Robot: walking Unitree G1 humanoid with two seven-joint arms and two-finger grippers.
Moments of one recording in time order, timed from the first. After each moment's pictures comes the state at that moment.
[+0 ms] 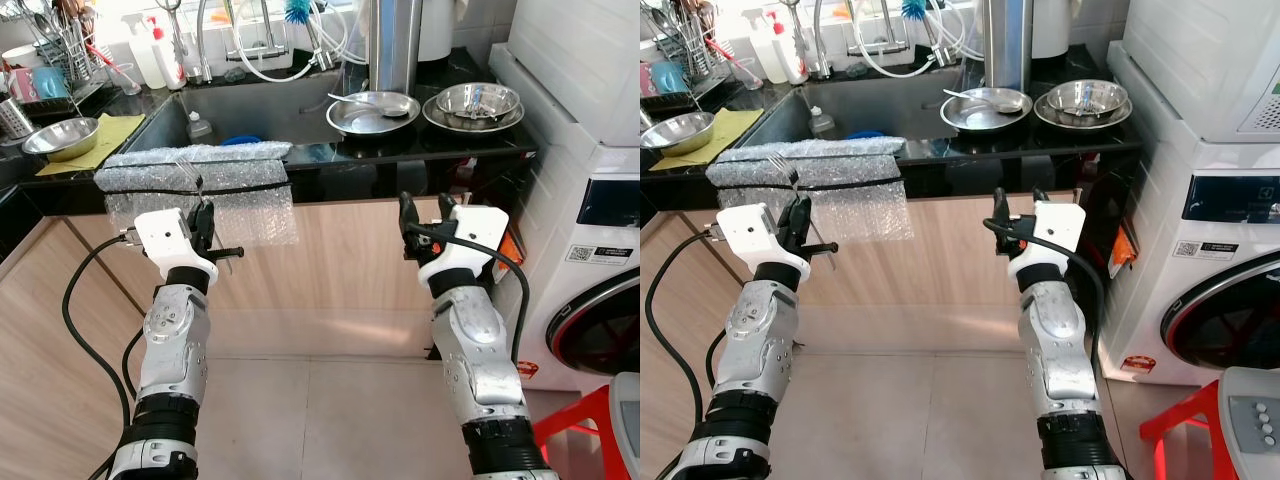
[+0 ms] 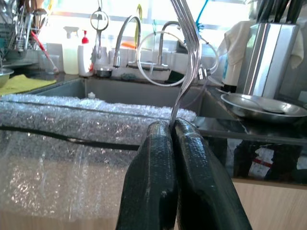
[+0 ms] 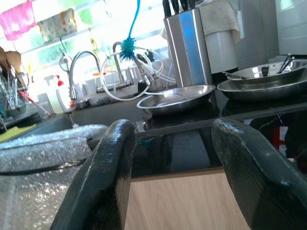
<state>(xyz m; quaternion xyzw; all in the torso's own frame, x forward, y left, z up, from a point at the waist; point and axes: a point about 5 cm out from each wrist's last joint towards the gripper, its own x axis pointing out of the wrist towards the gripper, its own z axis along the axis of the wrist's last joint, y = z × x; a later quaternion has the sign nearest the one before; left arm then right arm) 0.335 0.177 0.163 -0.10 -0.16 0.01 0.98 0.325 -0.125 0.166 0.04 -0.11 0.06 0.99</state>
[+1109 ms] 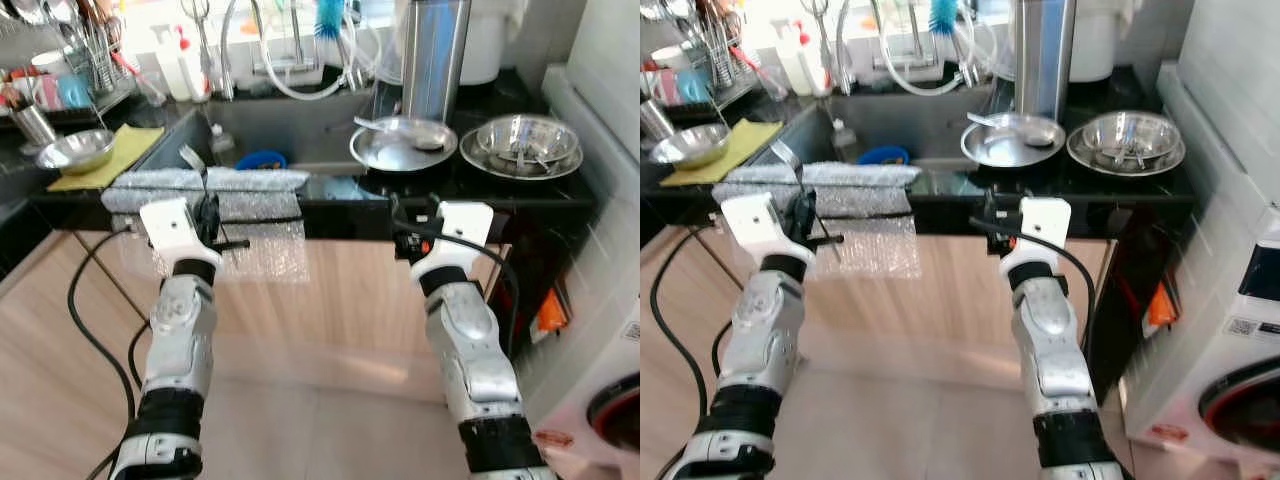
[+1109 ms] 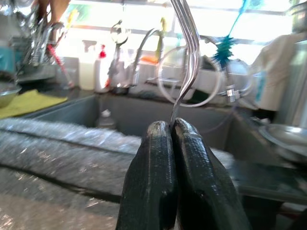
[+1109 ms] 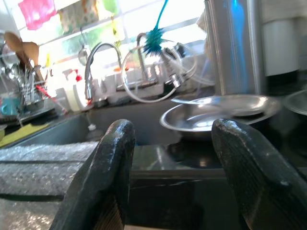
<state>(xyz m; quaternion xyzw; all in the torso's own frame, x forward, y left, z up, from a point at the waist) 0.336 0.178 0.174 -0.10 -0.17 0.02 0.98 0.325 -0.110 0.170 0.04 -0.10 0.08 0.99</state>
